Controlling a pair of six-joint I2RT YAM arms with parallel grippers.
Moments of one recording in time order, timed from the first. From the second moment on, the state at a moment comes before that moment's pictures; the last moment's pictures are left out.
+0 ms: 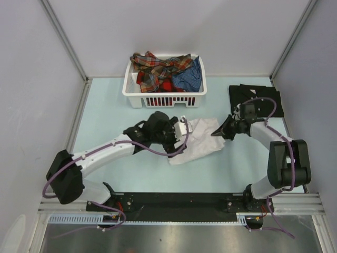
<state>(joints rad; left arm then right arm) -0.88 1.41 0.97 -0.27 0.31 0.37 0.11 1.53 0.80 -0.27 -0.60 0.83</state>
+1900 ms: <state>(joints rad) -0.61 1.35 0.93 -0.48 0.30 0.37 -0.16 1.98 2.19 -0.84 -0.24 0.20</state>
